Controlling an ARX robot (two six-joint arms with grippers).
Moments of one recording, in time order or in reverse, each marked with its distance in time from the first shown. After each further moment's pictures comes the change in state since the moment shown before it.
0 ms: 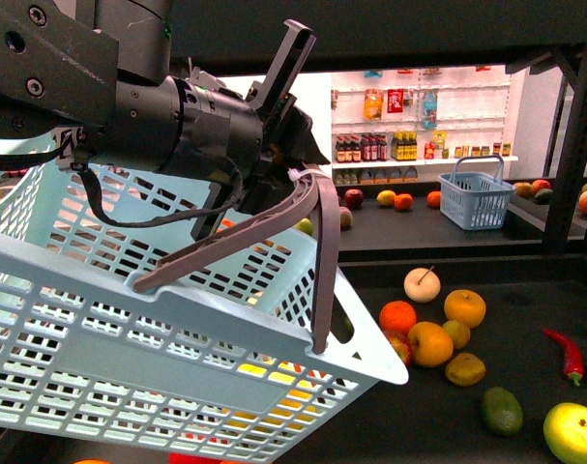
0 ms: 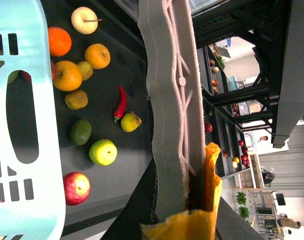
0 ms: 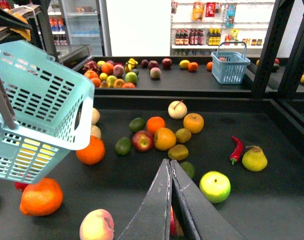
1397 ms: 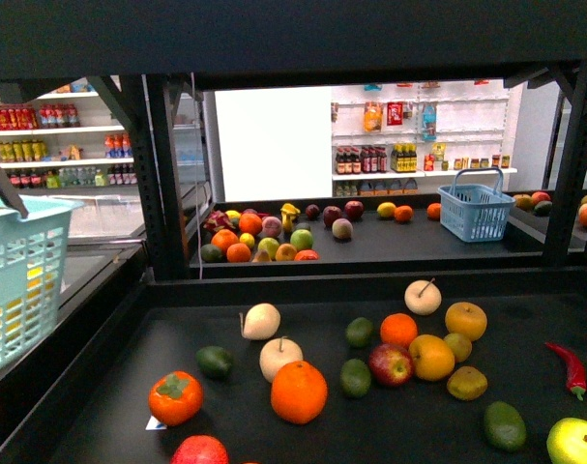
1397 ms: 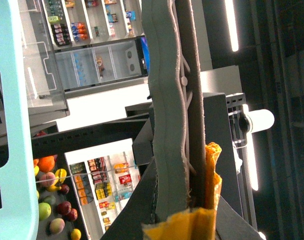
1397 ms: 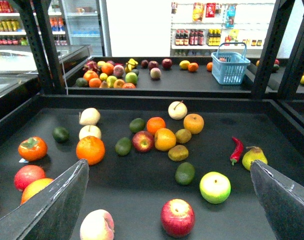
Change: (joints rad) left arm 0.629 0.060 -0.168 0.848 -0.494 -0.446; right arm -0.002 0.000 0.000 0.000 0.000 0.000
